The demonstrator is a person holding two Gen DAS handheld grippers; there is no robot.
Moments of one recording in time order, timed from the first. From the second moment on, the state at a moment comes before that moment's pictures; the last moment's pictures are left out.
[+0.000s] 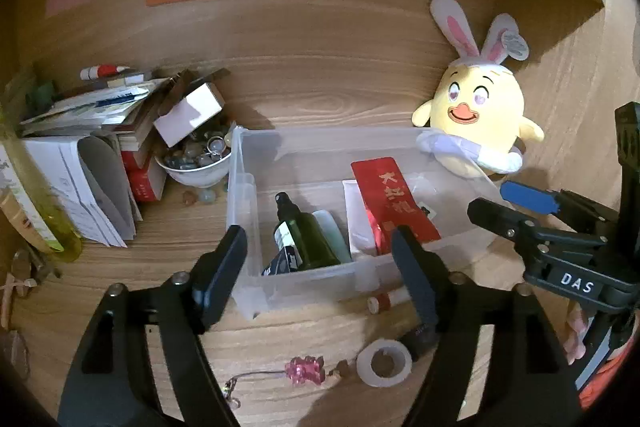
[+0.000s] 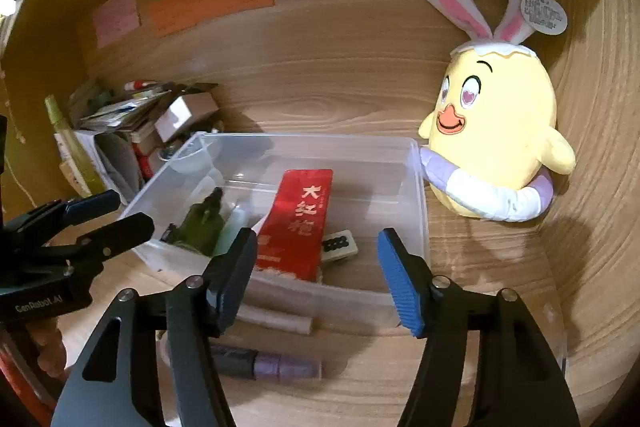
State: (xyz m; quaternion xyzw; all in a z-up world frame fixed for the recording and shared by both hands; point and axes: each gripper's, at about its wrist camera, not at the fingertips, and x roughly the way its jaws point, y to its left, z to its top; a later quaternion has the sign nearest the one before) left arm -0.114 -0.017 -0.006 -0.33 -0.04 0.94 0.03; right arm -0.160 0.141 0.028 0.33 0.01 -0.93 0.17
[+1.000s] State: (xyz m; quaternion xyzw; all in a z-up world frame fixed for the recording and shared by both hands) left arm -0.071 -0.049 -0.076 -0.44 -0.03 0.90 0.01; right arm -0.120 0.126 -0.034 0.43 0.00 -0.88 0.20
